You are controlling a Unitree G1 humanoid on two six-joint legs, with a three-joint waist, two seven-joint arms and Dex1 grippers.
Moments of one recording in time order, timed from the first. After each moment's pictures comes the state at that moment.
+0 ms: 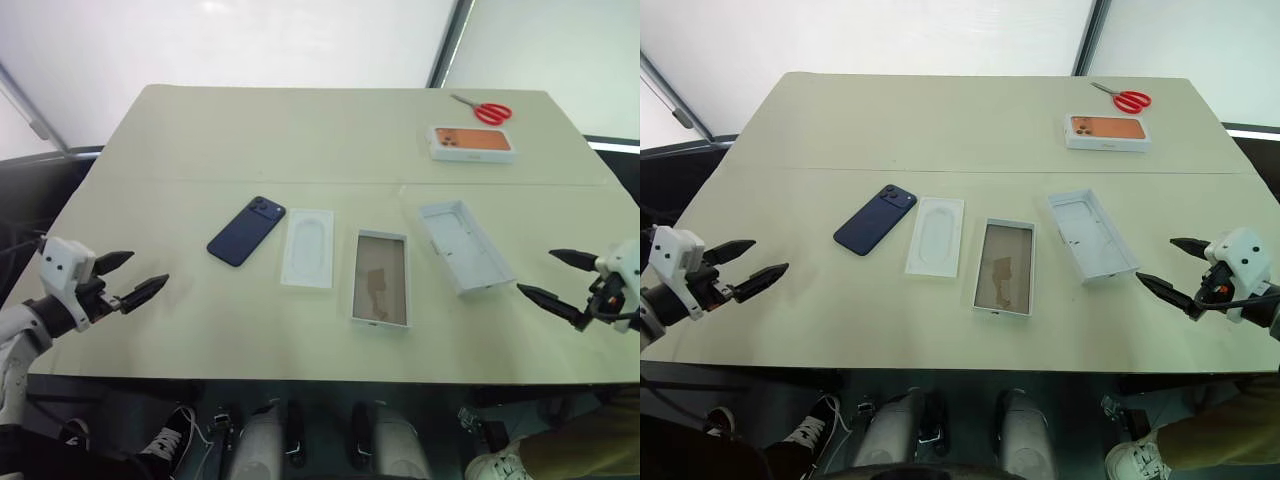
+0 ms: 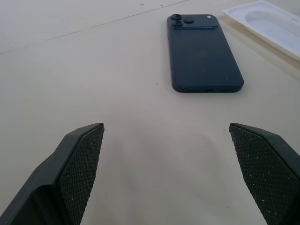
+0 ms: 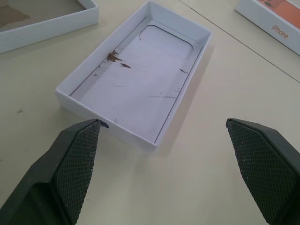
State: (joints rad) left arm 0.03 0.81 0.46 0.02 -0.49 0.30 -0.92; right arm 0.04 -0.93 -0.48 0.15 0.37 0.10 1.06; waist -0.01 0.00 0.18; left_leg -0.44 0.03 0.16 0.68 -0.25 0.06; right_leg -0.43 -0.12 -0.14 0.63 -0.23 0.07
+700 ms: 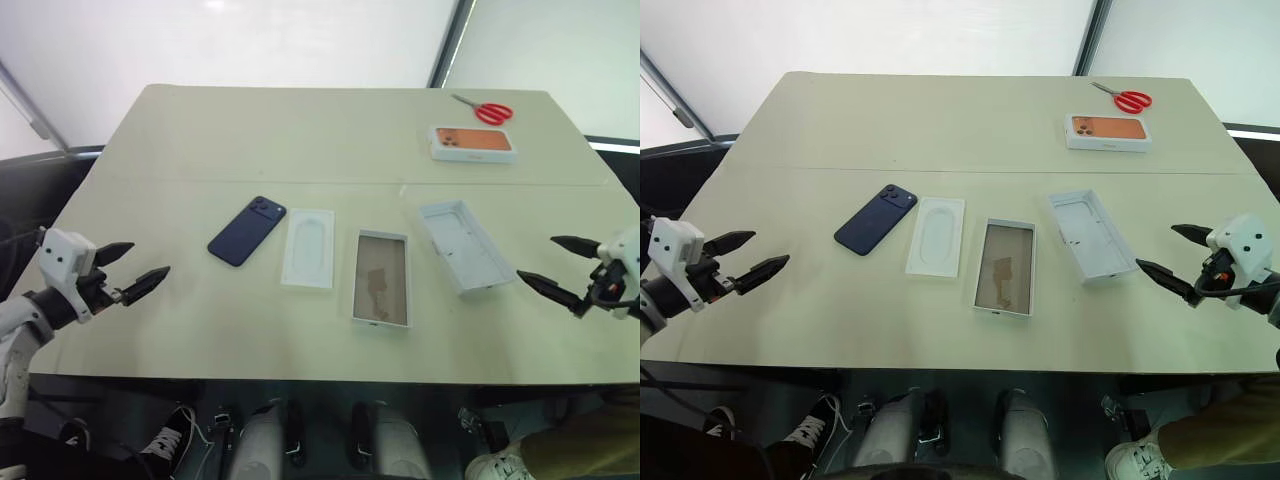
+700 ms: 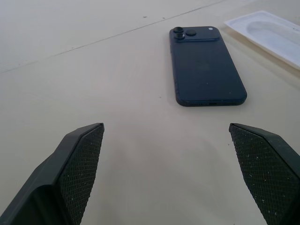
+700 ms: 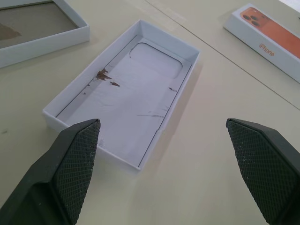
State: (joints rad) left arm -0.01 0.81 0.45 0.01 -0.48 0.30 -0.91; right arm -0.05 -0.93 -0.47 0.18 0.36 0.10 1.06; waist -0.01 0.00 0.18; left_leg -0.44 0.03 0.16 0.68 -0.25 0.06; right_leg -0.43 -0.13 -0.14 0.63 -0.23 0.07
